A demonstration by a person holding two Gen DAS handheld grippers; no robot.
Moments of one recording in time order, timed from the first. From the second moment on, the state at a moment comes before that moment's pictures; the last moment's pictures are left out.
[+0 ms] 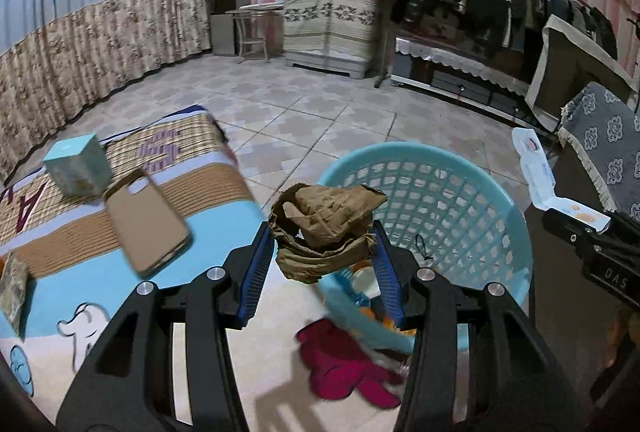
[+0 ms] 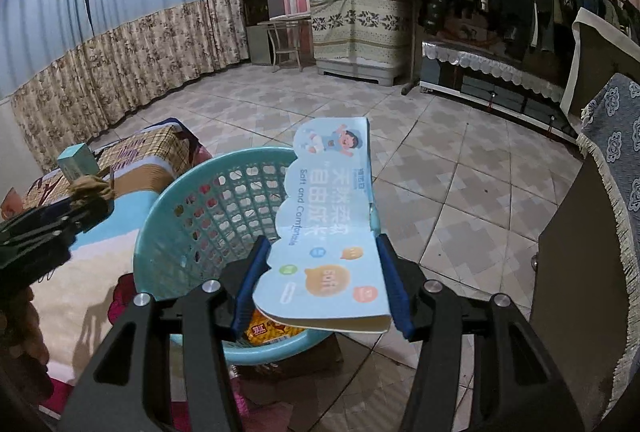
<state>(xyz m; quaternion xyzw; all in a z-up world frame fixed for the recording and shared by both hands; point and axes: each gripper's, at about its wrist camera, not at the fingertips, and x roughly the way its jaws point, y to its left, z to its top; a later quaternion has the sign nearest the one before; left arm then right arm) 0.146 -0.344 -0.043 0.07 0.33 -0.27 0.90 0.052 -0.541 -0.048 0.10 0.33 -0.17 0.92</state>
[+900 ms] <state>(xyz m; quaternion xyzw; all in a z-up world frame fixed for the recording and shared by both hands) 0.161 -0.336 -0.034 0.04 0.29 -0.24 0.93 0.096 -0.521 -0.080 0.11 0.31 -0.16 0.93</state>
